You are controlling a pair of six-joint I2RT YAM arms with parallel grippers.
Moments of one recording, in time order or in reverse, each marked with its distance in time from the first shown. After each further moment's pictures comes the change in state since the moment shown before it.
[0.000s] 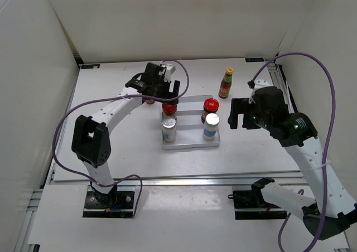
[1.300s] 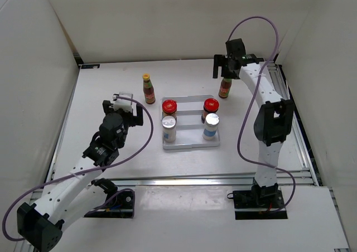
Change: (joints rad) left arm -0.071 -0.986 -0.884 0.552 -0.611 0.186; right arm -0.225 1.077 0.673 0.291 0.004 -0.082
